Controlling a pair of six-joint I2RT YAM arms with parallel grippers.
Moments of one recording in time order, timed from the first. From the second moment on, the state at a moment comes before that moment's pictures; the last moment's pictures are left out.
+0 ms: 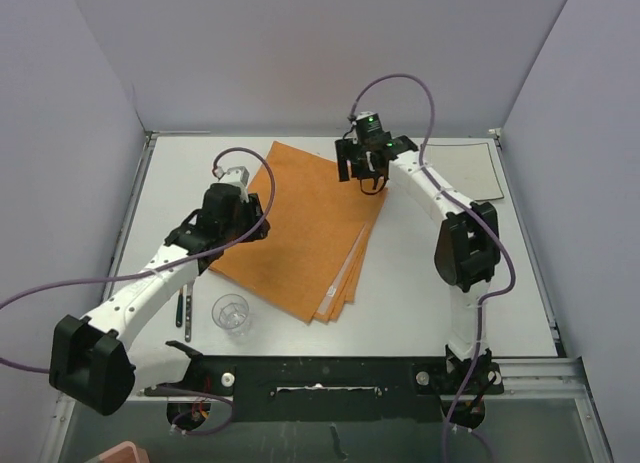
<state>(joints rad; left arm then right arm) -0.45 1.18 0.92 -0.35 -0.07 -0.46 0.48 2.06 1.88 -0.67 0.09 0.20</state>
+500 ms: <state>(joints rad) -0.46 1.53 0.83 -0.29 -0.04 -0.89 0.38 2.13 1.91 -0.69 0.07 0.19</state>
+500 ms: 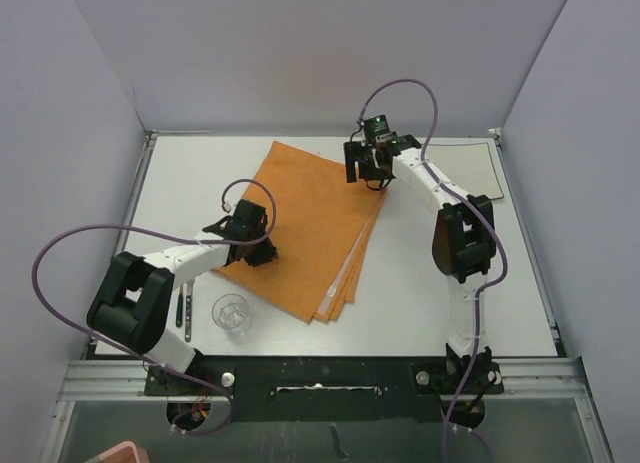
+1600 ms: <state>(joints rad) -0.37 1.90 1.17 -0.36 0.12 -1.00 0.34 2.09 1.55 -0.62 0.12 0.39</state>
